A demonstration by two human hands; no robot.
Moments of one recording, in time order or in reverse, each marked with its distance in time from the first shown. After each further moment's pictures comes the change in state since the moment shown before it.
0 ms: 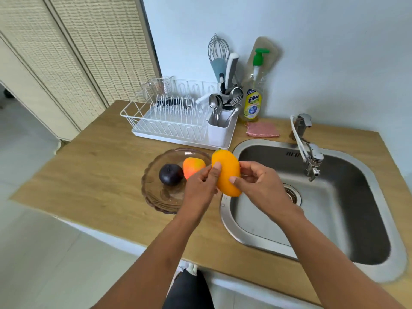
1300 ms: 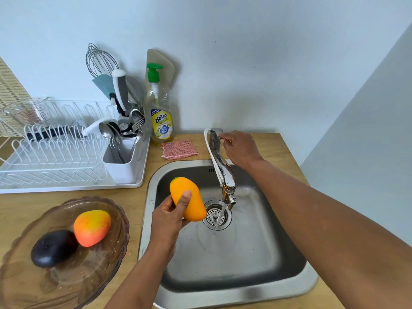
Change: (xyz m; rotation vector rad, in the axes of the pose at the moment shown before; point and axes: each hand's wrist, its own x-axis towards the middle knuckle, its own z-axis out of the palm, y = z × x) left_hand 0.077 -0.034 0.137 -0.237 -0.201 -0.131; right_hand 0.177 0.065 -0.192 -0.743 0.304 0.027
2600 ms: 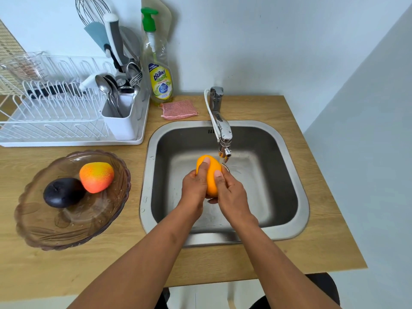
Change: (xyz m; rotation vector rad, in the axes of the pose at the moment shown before) left_hand -0.018 -0.055 0.051 0.021 0.017 -0.298; right_hand -0.226 -0.014 0.077 0.785 -0.092 0.429
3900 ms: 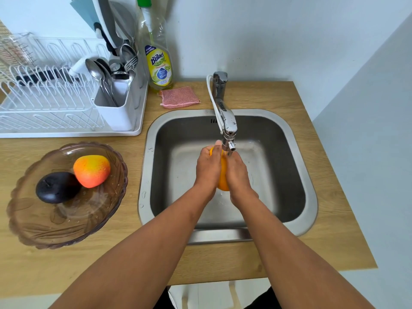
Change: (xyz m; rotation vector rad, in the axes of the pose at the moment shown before) left_hand 0.034 0.009 0.036 0.199 0.006 0.149; right_hand 0.058 0.000 0.005 0.150 0.080 0.249
